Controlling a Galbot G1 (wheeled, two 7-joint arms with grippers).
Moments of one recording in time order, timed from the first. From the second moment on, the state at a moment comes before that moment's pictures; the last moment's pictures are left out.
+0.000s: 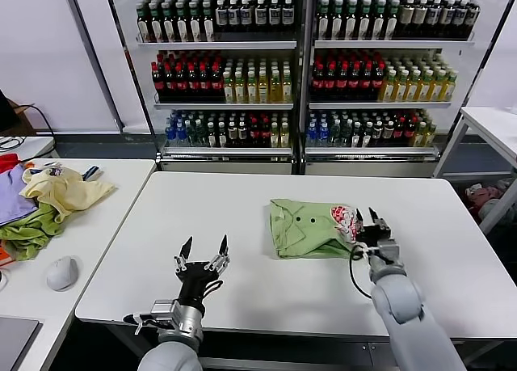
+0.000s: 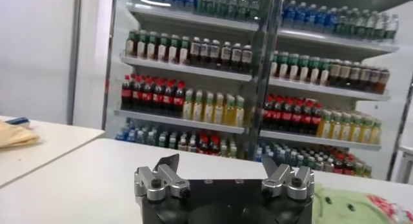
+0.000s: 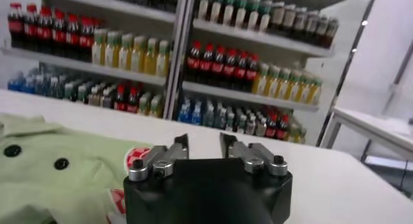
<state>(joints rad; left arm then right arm) 1.39 -1.43 -0.27 -2.10 -0.22 0.21 -0.25 -1.04 1.19 0.42 1.69 0.20 -0.26 0.16</state>
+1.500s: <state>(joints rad) 1.53 -1.40 -0.26 -2.28 -0.21 0.27 -0.19 -1.63 1.30 0.67 2.23 0.21 -0.10 0.06</state>
